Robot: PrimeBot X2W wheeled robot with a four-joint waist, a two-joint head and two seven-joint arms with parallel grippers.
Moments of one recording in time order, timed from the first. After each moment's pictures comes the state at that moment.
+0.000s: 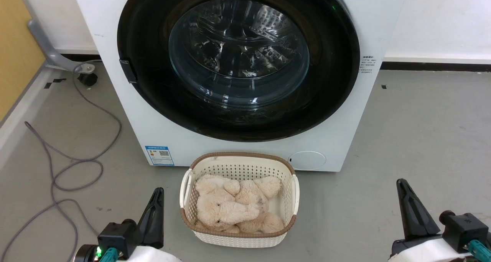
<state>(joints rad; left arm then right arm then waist) 0.06 0.05 -0.05 0.06 -0.14 -0.05 -0.17 0.05 -0.06 -0.06 0.04 0.09 0.13 -0.17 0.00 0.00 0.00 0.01</state>
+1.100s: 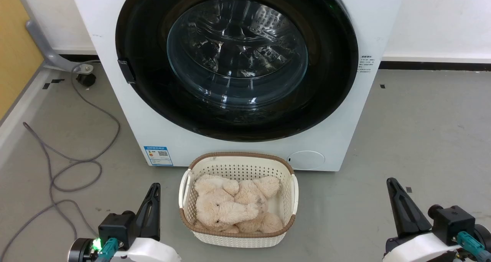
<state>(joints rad) 0.04 0.05 -0.03 0.03 -0.09 -0.03 -0.11 0.04 -0.06 -0.03 0.03 0.06 0.13 -0.11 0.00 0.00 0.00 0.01</state>
